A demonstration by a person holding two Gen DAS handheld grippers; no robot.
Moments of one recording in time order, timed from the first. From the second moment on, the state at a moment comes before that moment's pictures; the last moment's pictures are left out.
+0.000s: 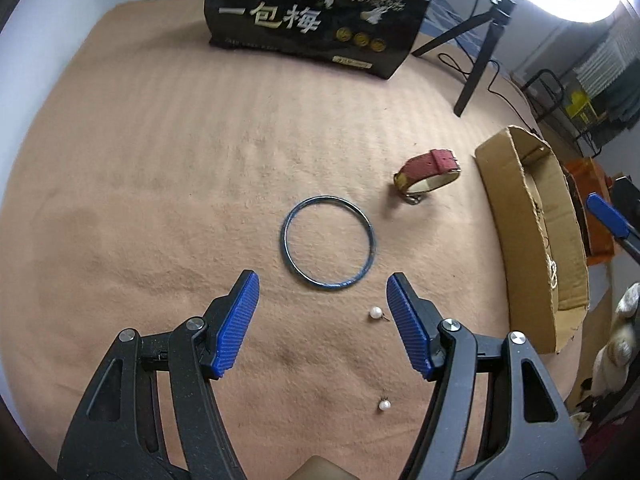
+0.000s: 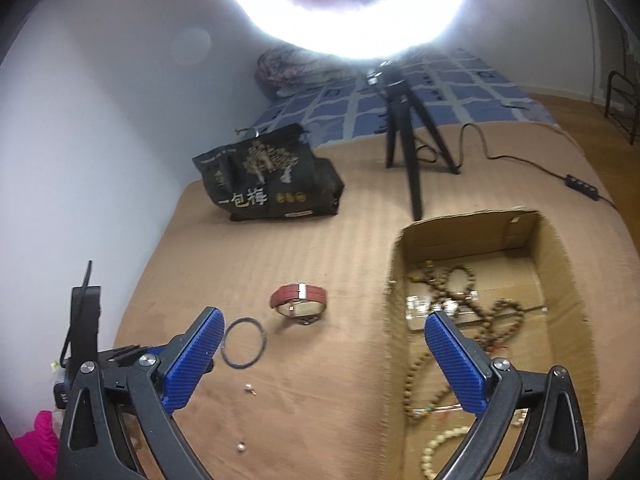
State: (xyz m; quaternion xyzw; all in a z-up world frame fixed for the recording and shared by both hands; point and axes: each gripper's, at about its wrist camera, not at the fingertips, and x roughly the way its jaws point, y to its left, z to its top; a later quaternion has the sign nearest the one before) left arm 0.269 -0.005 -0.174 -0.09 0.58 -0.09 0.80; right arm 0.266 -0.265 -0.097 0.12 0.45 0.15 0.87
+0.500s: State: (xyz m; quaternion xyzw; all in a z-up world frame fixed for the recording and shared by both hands) left arm 0.284 -0.012 -0.196 -0.11 0.58 -0.11 0.80; right arm 0.319 -0.228 -0.130 0.12 0.51 0.16 0.84
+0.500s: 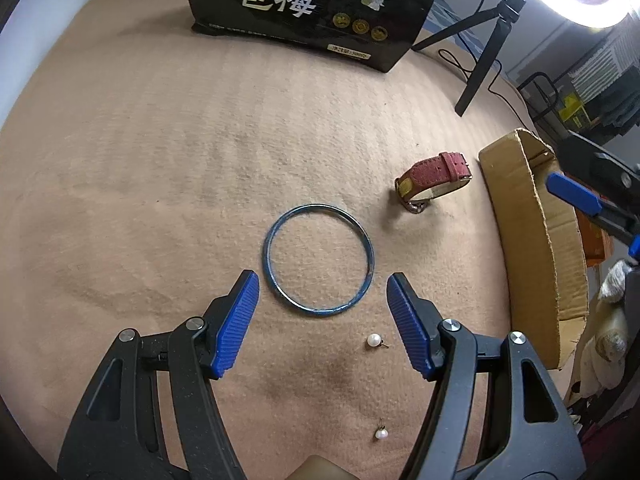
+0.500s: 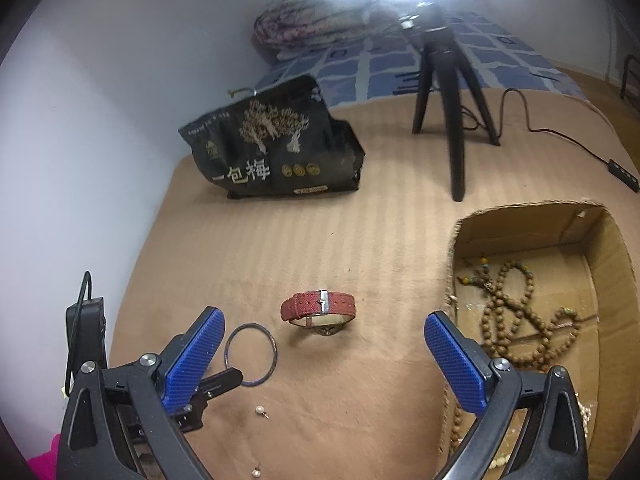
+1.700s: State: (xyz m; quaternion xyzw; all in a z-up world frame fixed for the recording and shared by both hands) left arm 0.306 -0.029 -0.219 -0.04 0.58 -0.05 0.81; right arm 0.351 -0.177 -0.175 0.02 0.57 0.17 0.80
